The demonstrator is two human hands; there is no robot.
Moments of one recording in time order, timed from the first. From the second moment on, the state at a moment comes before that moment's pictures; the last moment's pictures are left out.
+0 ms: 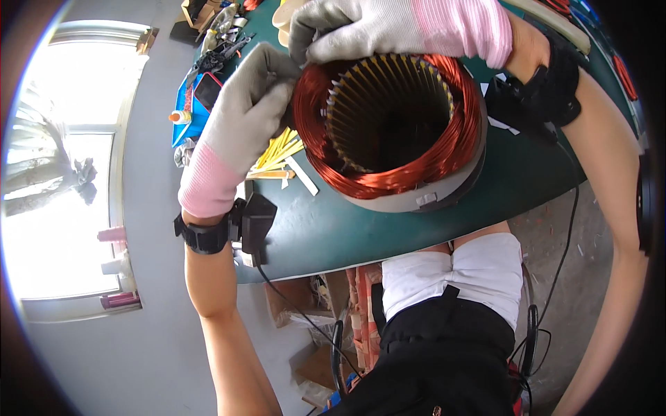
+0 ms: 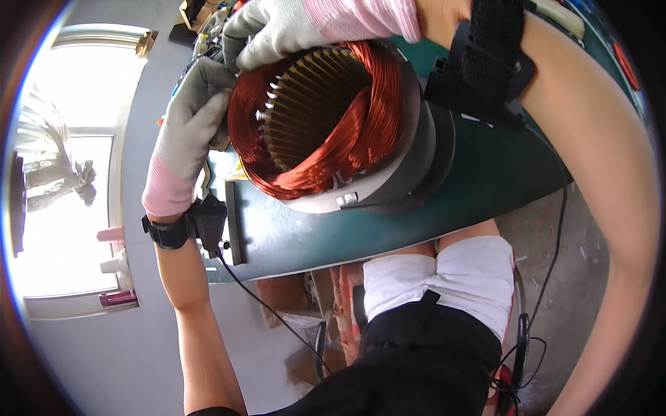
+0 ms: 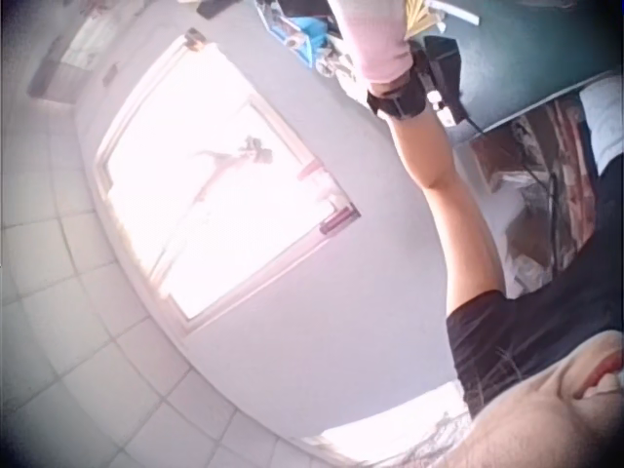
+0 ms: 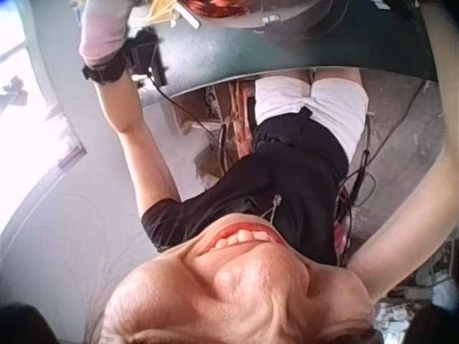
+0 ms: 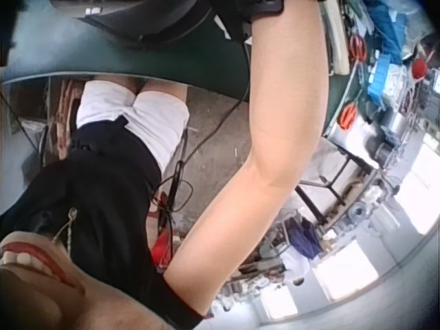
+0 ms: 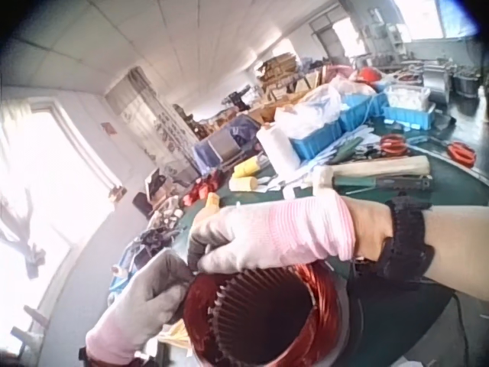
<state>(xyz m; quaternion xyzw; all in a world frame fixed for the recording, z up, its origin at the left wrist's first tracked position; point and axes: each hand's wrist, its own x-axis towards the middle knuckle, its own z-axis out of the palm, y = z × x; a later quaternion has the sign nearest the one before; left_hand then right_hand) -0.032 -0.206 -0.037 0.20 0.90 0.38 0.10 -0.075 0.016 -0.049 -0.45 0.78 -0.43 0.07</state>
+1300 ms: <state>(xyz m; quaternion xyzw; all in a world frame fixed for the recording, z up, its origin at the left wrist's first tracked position) -0.010 -0.207 -0.063 0.06 0.82 0.56 0.03 -0.043 0.016 -0.048 -0.40 0.80 -0.45 -0.01</state>
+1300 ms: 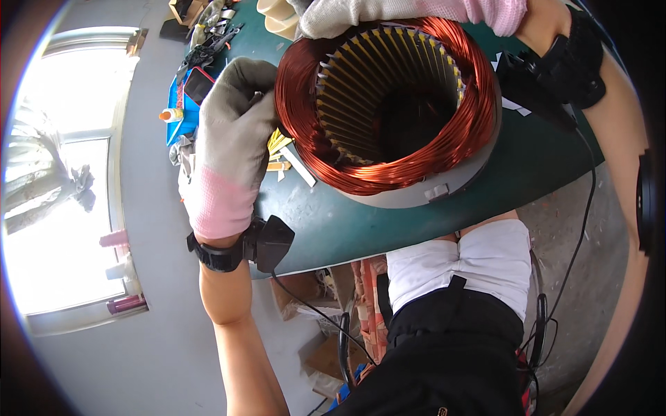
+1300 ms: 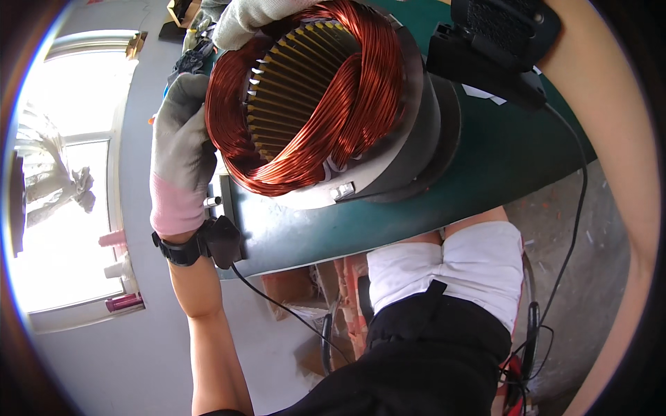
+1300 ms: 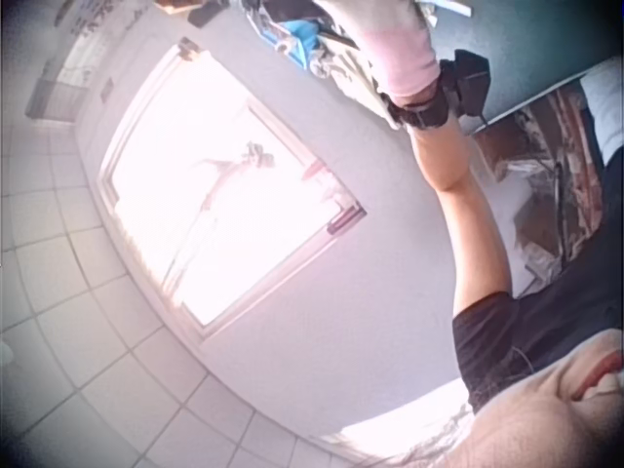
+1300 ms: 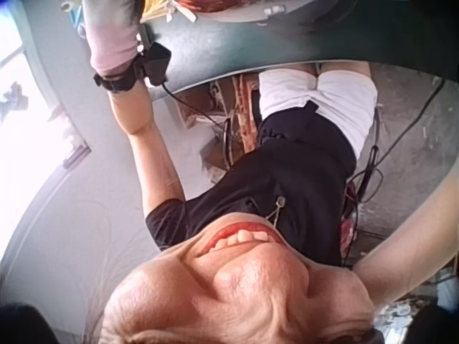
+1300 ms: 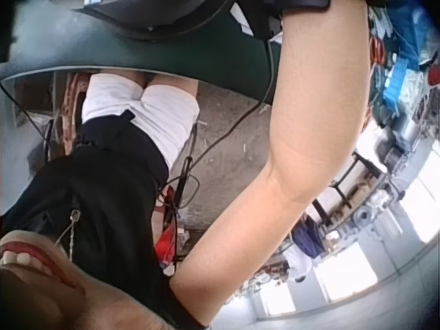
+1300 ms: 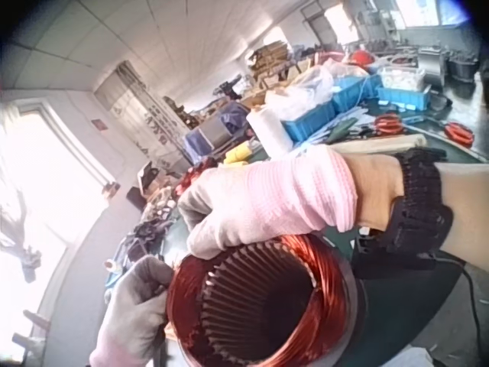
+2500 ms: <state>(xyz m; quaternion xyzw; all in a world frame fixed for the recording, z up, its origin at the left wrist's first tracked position) 0.091 -0.151 -0.125 0.24 0.79 0.31 -0.48 -0.001 0.183 -0.128 -0.13 0.96 -0.25 -0.10</state>
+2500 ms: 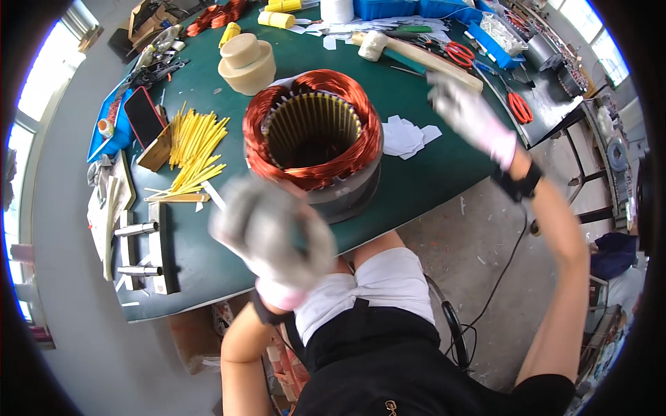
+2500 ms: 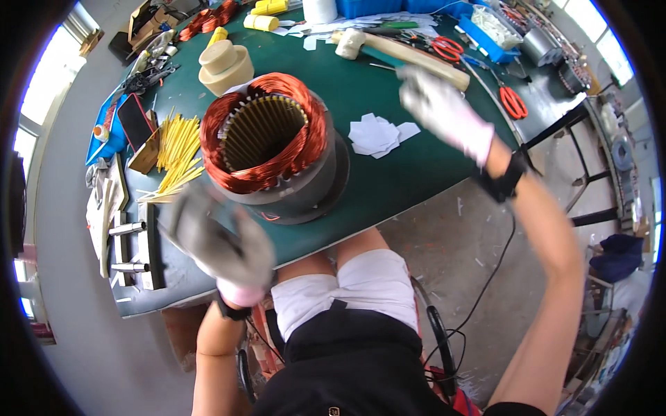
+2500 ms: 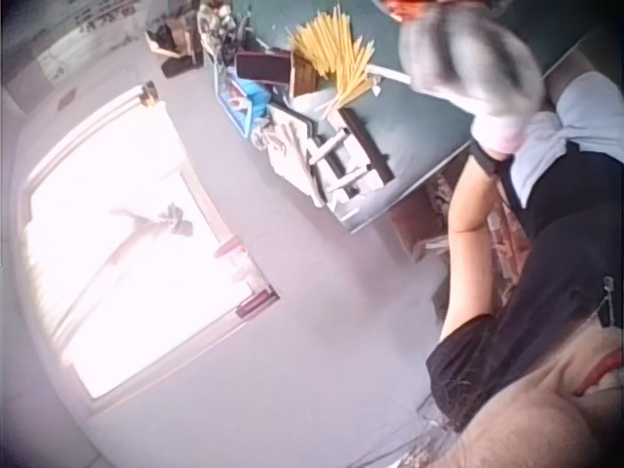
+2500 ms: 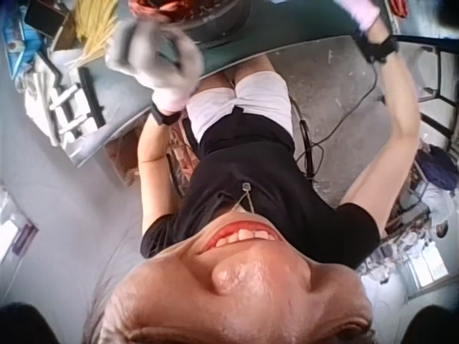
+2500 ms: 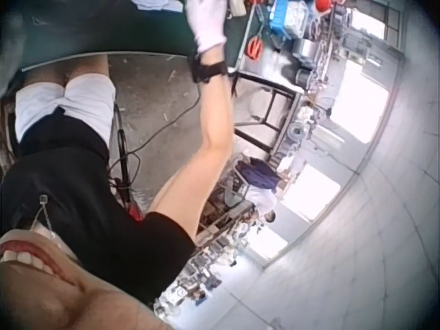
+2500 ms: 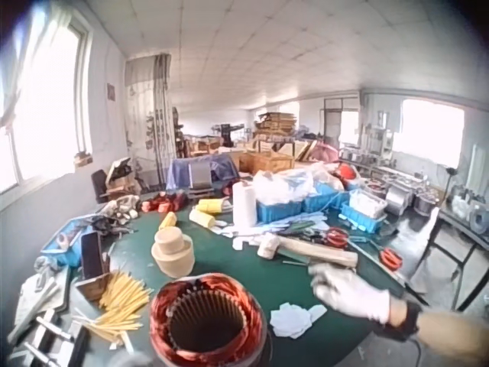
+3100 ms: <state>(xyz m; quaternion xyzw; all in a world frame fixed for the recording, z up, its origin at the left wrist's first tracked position) 0.067 0.000 -0.212 0.25 0.95 0.18 -0.08 0.125 0.228 -0.241 -0.22 0.92 -0.18 -0.25</state>
